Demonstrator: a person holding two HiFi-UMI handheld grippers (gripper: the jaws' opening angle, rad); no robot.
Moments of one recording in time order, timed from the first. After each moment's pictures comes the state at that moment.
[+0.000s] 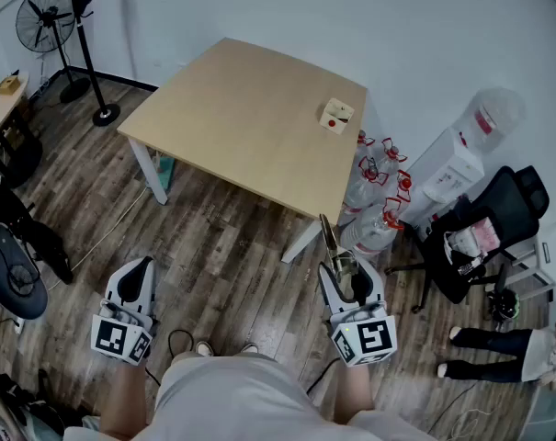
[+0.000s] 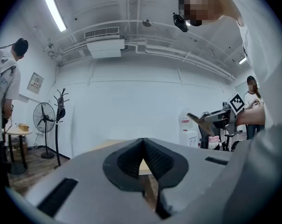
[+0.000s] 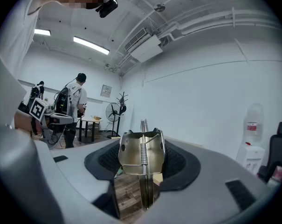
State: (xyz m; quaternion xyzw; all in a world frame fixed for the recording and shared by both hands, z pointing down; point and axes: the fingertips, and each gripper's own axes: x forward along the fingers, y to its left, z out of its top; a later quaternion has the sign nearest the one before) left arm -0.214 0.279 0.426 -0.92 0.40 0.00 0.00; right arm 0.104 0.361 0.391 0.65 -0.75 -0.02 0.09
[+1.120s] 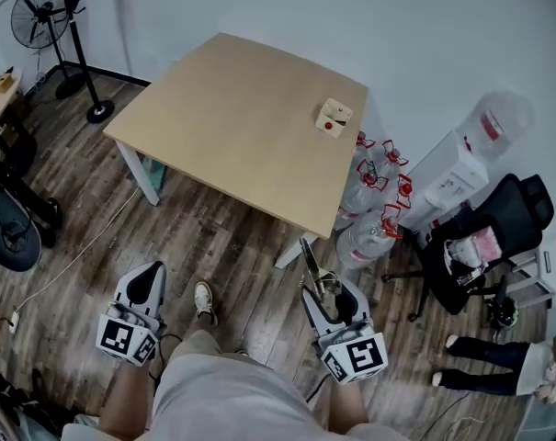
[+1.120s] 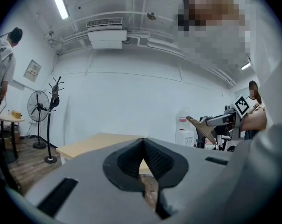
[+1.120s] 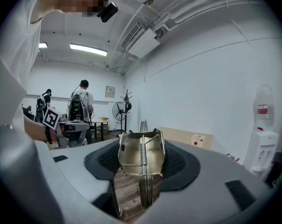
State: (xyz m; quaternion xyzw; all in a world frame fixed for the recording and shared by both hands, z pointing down) left arm -0.134 0.236 0.467 -0.93 0.37 -0.01 -0.04; right arm 0.132 0.333 0.436 0.61 -0.78 0.03 0.08
